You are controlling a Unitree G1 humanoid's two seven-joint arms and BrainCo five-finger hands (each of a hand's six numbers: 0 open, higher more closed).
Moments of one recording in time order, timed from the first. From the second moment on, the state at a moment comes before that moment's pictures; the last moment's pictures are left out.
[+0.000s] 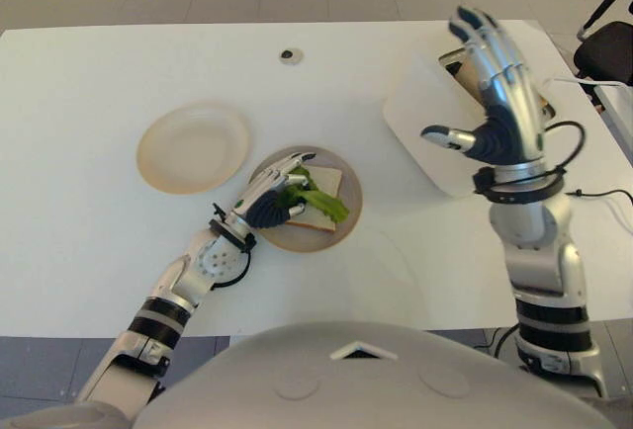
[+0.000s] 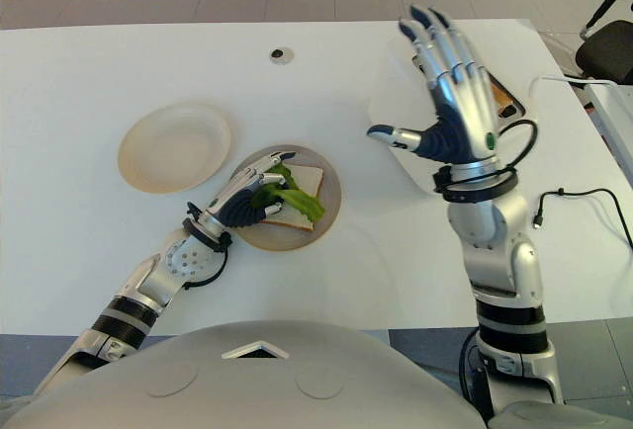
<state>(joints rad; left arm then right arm) 0.06 0.38 -0.35 0.21 0.60 -0.60 0.08 0.09 -0.43 -0.14 -0.48 -0.63 -0.28 -0.09</state>
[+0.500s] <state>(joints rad) 0.09 0.39 -0.35 0.15 0.64 -0.53 0.11 0.11 -0.64 -0.31 -0.15 -0.67 -0.14 0.03</state>
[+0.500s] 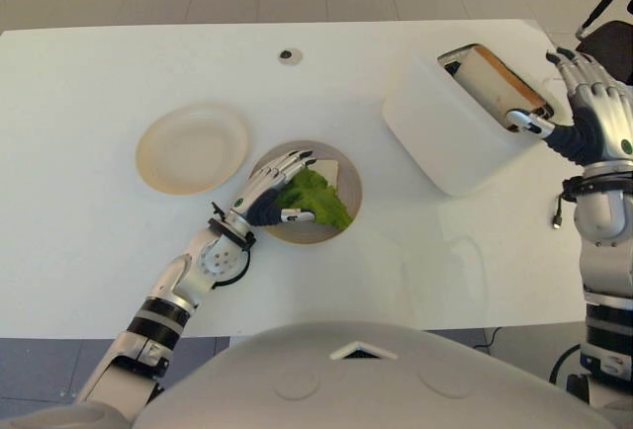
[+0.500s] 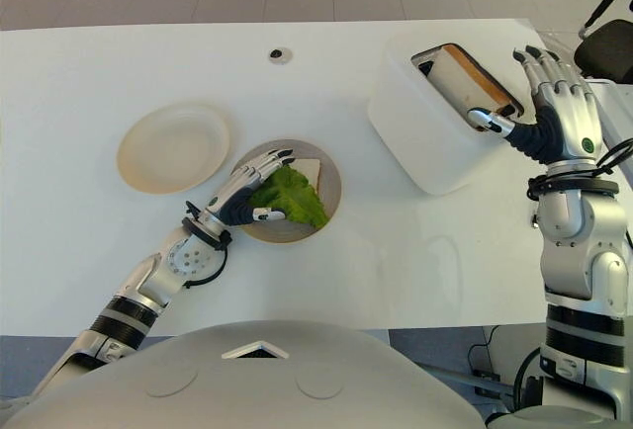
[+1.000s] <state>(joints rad) 0.12 0.37 -0.27 0.07 0.64 -0.53 0.23 0.03 -0.59 -0.35 -0.37 -0.57 -0.23 -0.12</state>
